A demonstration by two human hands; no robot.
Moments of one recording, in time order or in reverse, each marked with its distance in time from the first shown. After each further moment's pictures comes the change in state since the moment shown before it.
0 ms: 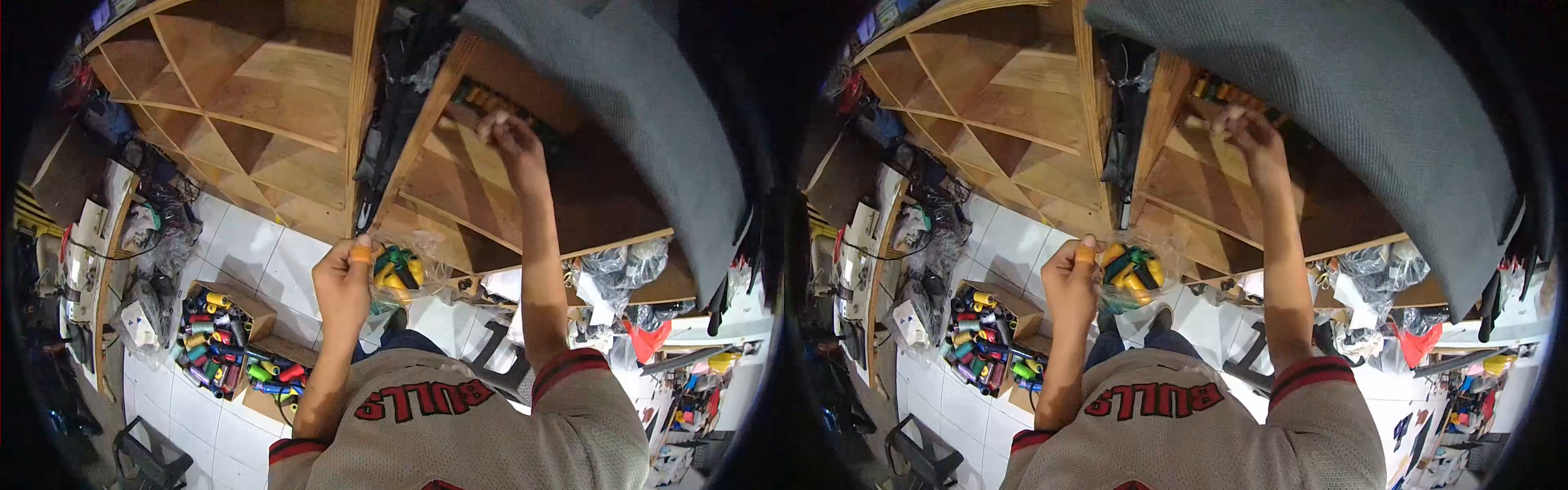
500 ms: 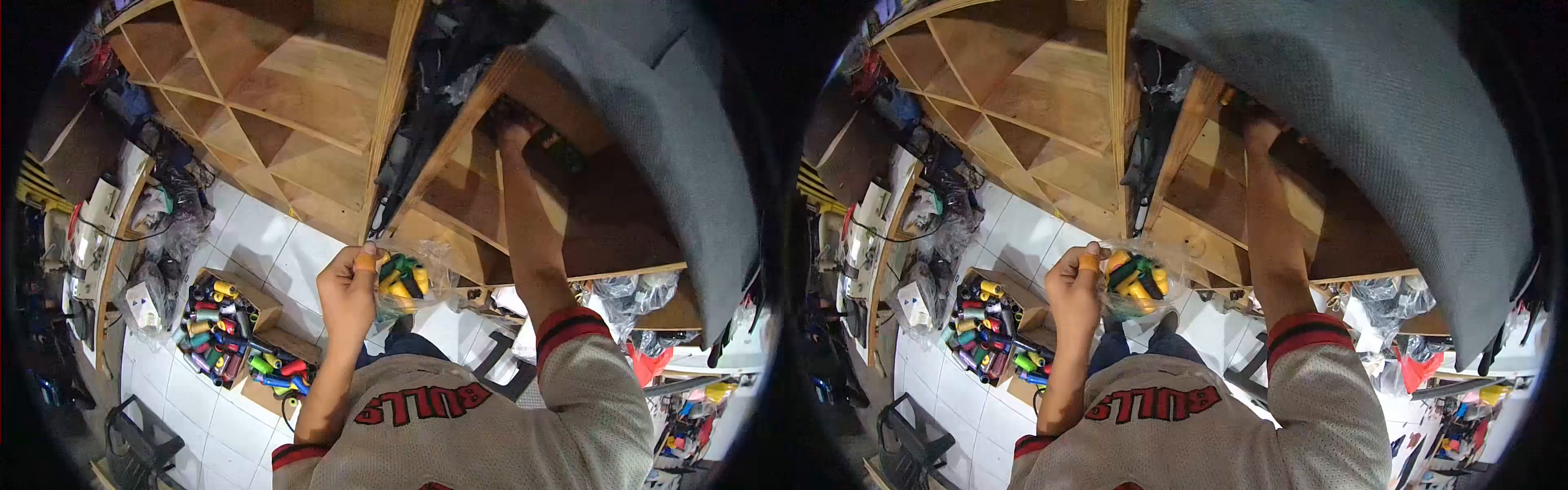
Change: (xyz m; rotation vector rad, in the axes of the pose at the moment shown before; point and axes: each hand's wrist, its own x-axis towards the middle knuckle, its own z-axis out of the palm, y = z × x) left_hand 0.005 0.005 -0.012 0.107 0.039 0.011; right_hand 0.173 0.170 -0.019 -1.742 0.623 -0.437
